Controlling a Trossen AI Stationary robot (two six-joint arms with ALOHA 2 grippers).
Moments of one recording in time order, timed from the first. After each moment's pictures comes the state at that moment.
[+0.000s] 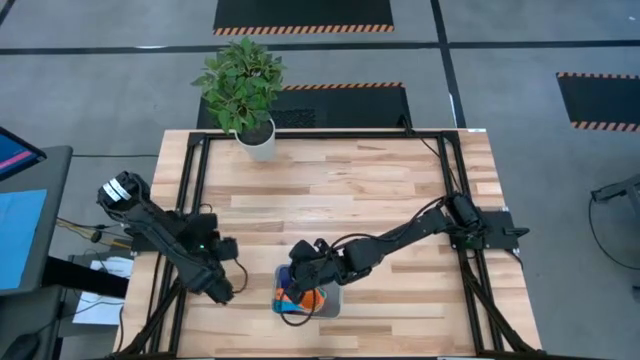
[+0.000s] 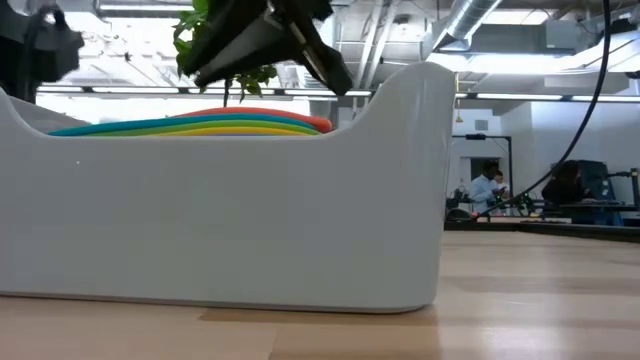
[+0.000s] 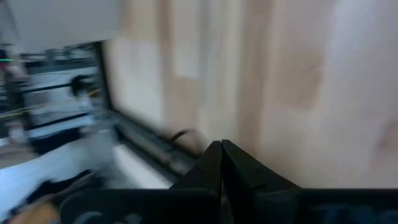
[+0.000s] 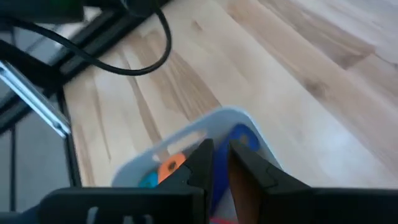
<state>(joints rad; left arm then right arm) -0.80 1.55 0.89 -1.55 -0.48 -0.99 0.36 2.12 1.72 -0.35 0.34 0.89</state>
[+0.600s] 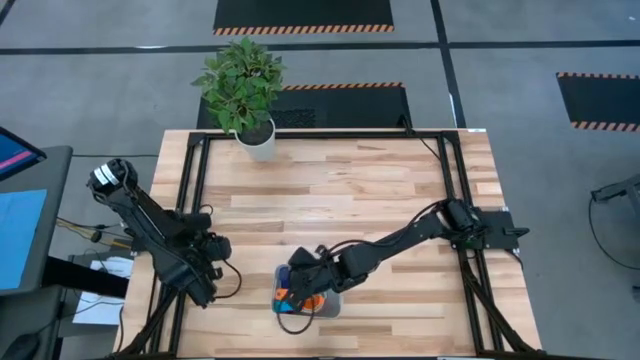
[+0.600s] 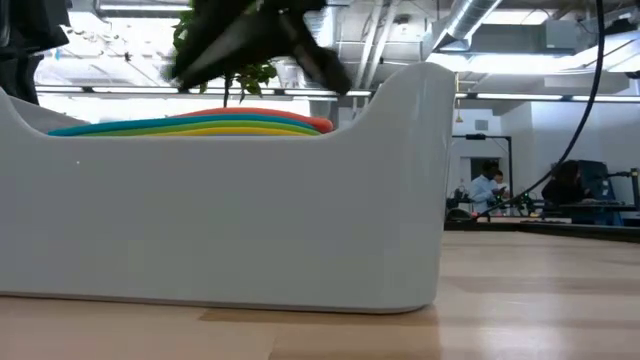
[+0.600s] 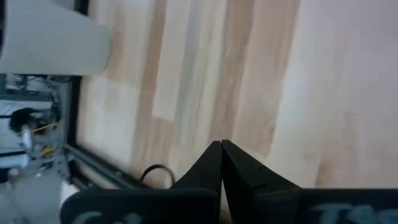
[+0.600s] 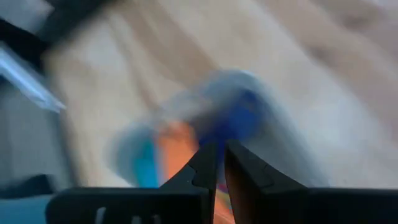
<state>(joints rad) -0.89 1.37 0.86 -1.40 -0.58 -1.11 0.37 2.19 1.85 -0.51 0.29 0.94</state>
